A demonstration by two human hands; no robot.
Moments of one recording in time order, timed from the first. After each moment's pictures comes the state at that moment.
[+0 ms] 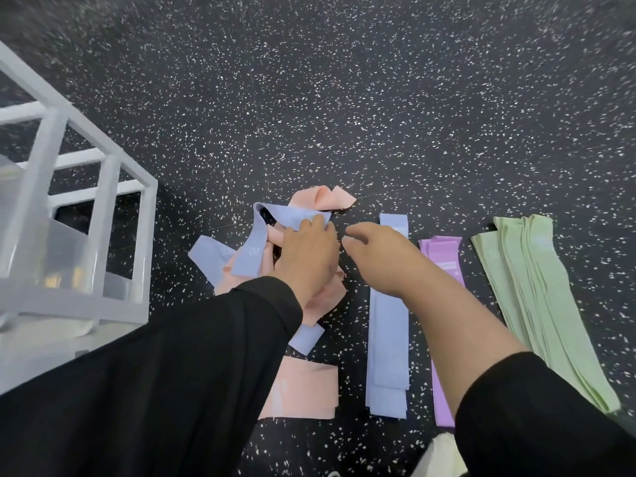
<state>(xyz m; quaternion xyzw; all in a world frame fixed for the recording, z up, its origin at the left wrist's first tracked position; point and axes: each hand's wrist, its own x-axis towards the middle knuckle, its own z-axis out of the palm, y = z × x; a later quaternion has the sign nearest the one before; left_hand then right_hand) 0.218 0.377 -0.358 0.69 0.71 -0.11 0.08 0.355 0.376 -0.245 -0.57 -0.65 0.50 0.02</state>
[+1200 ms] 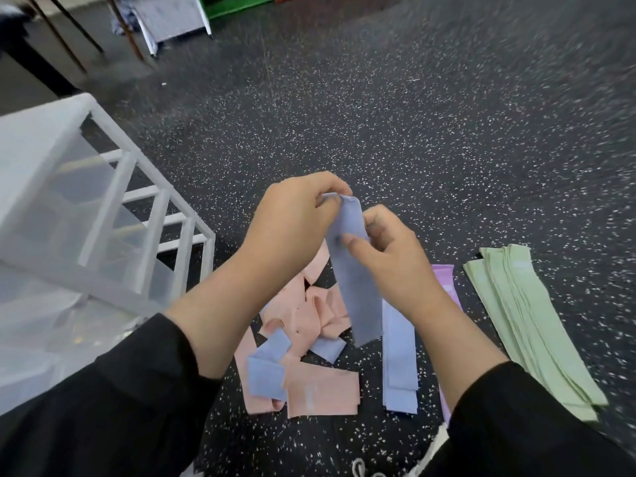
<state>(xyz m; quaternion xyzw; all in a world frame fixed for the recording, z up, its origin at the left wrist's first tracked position) 0.223 0.307 -0.082 0.62 0.71 0.28 0.16 0.368 0.321 -0.155 -0.37 -0.62 0.56 0.41</state>
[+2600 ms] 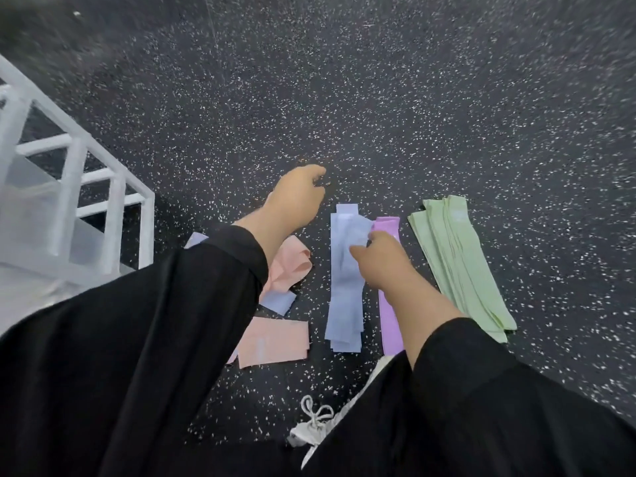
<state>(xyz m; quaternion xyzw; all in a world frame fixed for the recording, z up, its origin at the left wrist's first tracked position) 0.265 0.378 -0.215 0.60 0.73 0.16 0.29 0.433 0.316 -0.235 -0.70 -0.54 0.46 0.09</state>
